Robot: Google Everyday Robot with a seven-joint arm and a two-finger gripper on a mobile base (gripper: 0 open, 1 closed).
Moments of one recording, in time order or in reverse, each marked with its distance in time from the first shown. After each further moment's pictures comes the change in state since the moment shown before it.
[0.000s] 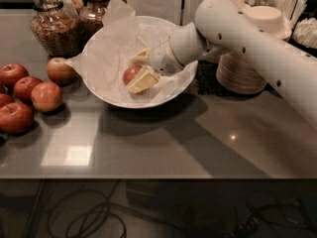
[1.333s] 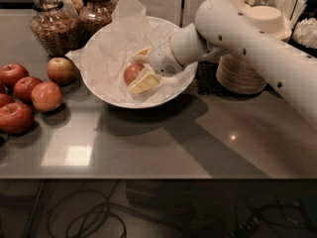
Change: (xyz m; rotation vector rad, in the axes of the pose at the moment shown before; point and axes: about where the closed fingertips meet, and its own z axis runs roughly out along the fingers) arm 0.005 0.000 0.000 0.014 0.011 -0.009
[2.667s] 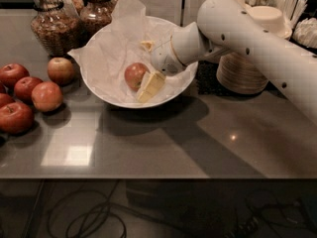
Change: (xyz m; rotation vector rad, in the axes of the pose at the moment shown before) arm -0.005 0.000 -0.004 0.016 0.004 -0.016
